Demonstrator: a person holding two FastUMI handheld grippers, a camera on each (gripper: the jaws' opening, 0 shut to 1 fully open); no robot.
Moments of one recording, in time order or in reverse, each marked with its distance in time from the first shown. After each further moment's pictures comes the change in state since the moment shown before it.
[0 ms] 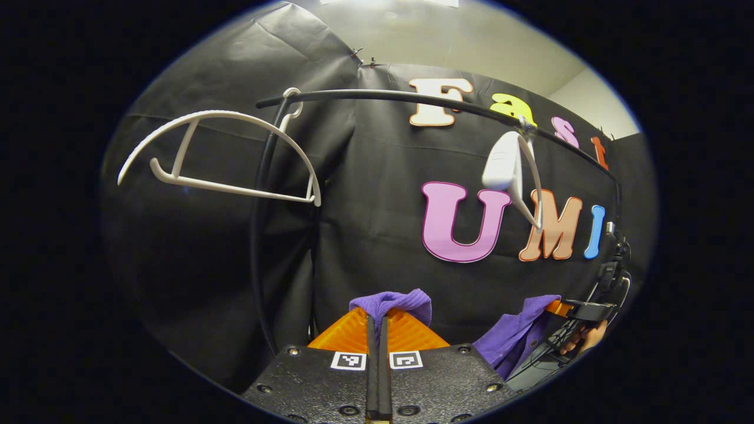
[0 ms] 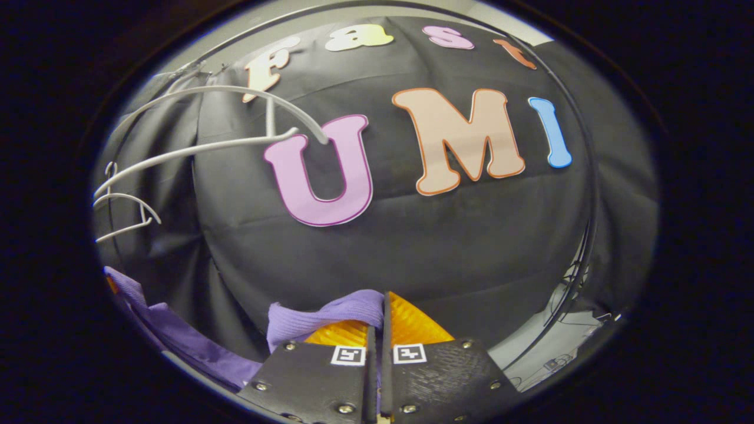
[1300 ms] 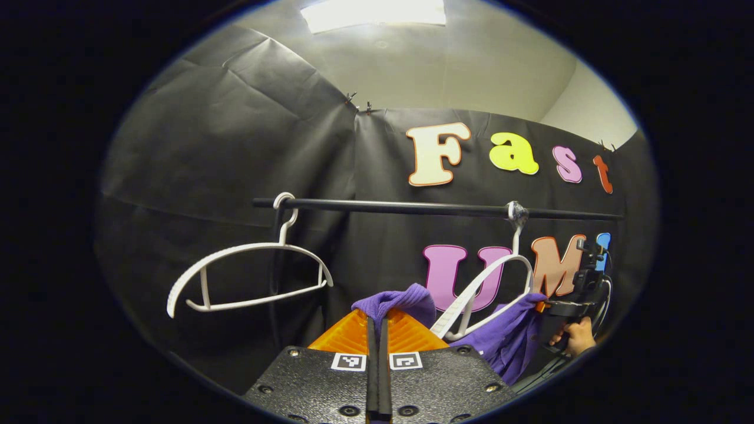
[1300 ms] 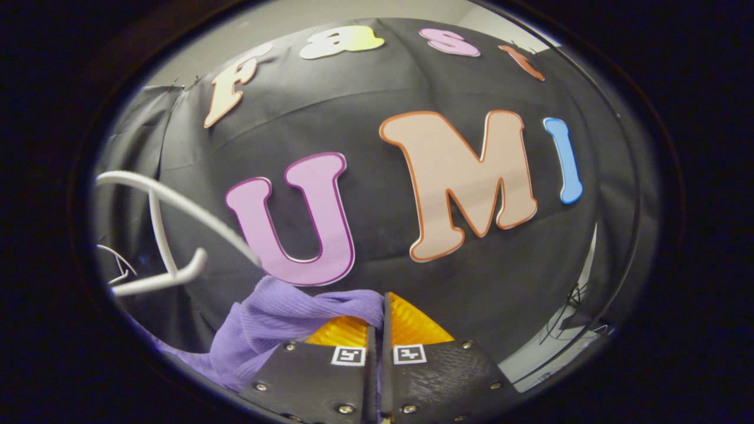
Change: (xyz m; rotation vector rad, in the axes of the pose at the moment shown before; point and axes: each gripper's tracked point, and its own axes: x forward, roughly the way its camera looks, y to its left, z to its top) left arm -0.010 -0.003 0.128 0.034 -0.174 0.078; right arm 0.113 -0.024 0.114 0.036 -0.043 -0.068
